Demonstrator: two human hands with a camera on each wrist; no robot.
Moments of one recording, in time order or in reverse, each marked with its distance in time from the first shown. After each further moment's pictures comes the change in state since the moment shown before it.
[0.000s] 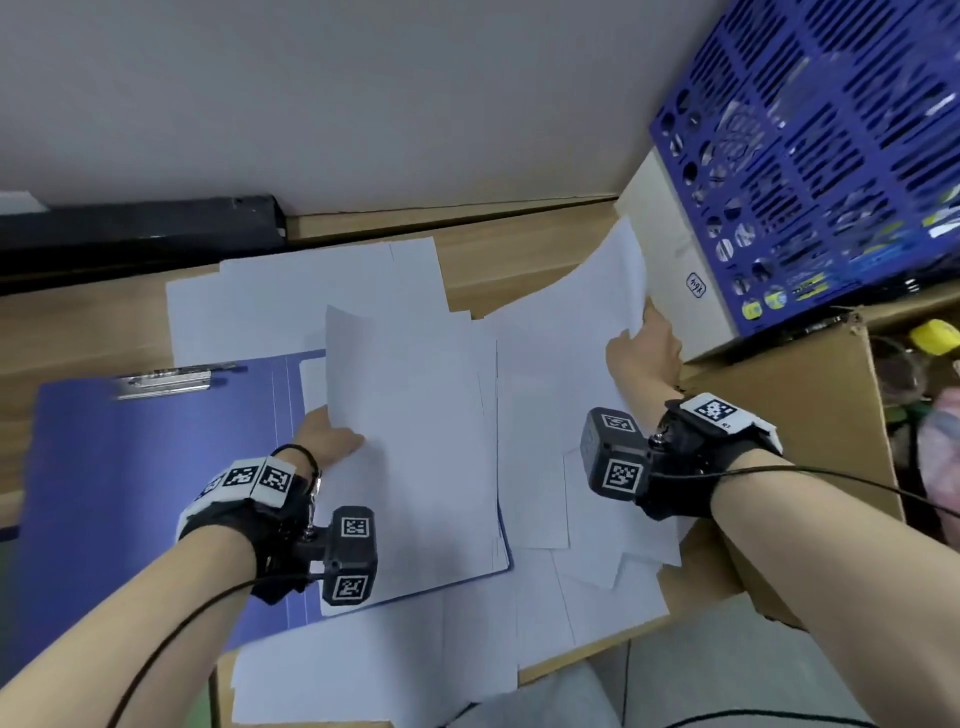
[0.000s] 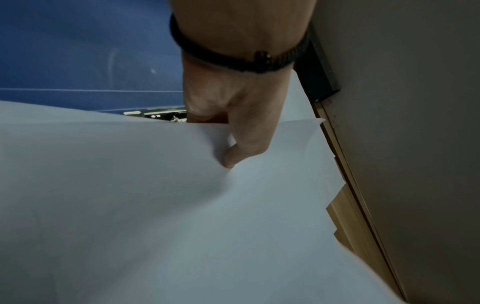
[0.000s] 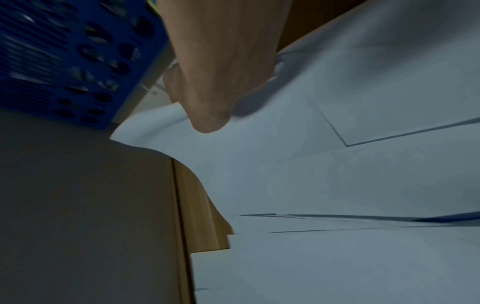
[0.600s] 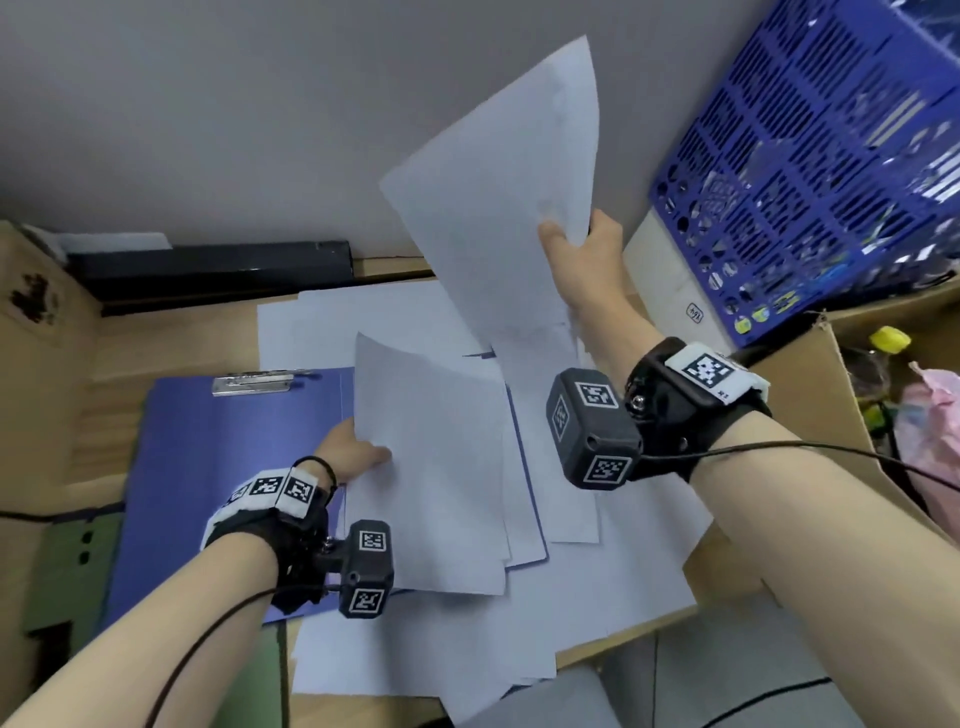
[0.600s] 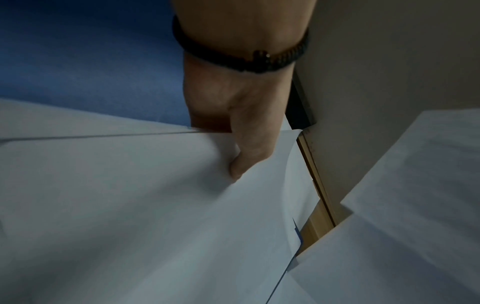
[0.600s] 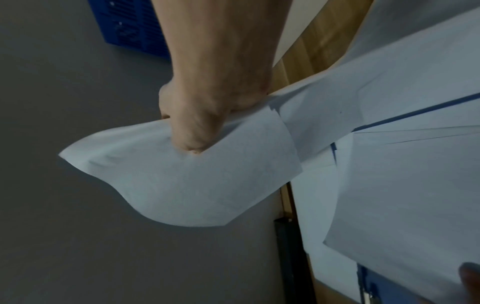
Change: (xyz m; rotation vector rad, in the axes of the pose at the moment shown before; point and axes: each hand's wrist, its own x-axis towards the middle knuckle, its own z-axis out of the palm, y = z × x) left_hand -0.057 -0.033 -0.048 -0.009 -0.047 0.195; right_hand -0.122 -0.151 -0.018 0.611 -0.110 -0.450
